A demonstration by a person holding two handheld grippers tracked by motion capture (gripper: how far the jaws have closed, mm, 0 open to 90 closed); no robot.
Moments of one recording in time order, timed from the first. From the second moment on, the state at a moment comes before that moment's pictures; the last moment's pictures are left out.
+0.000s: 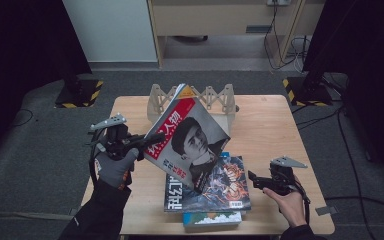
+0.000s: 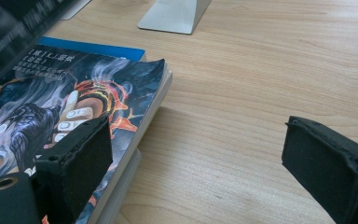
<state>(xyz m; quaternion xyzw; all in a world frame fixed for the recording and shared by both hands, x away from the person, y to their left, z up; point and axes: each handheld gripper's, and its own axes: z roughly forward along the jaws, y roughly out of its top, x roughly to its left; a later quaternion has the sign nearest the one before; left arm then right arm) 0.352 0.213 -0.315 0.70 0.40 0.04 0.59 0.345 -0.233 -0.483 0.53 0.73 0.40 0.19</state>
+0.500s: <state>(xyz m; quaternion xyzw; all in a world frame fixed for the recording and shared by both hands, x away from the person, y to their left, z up) 0.358 0.235 -0.282 0.66 0.41 0.07 0.62 0.356 -0.244 -0.495 0.54 0.74 0.36 0.20</state>
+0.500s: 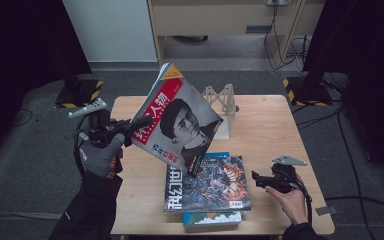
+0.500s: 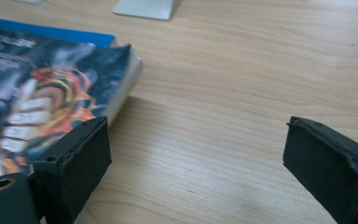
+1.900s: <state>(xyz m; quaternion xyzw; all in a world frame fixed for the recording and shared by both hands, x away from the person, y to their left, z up) 0.376 0.307 -0.244 0.61 0.47 0.14 0.62 0.369 -0.252 -0.525 0.53 0.78 0.27 0.20</state>
